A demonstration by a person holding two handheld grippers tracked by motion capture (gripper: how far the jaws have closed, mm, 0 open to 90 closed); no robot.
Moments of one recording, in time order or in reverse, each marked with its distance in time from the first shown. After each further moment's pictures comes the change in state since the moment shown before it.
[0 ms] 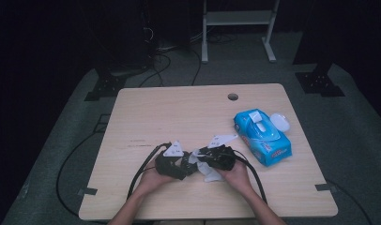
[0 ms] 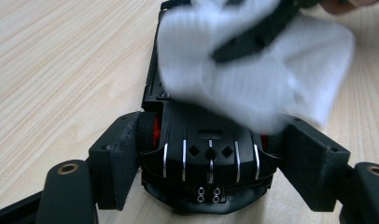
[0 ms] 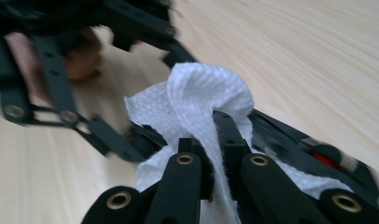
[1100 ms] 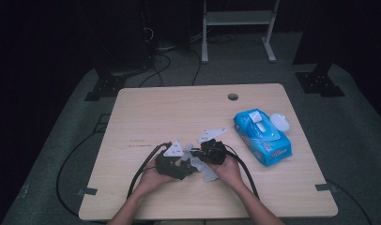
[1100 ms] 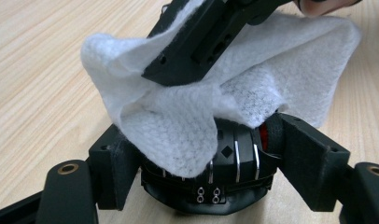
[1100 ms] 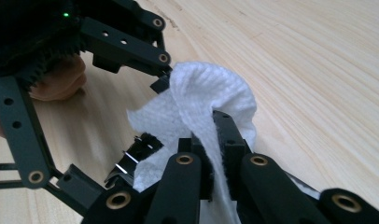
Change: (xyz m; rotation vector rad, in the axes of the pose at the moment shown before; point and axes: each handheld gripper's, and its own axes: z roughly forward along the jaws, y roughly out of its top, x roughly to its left) left arm 0.000 0.001 -0.001 0.003 0.004 0.011; right arm -0.002 0.023 0.020 0.039 -0.043 -0.010
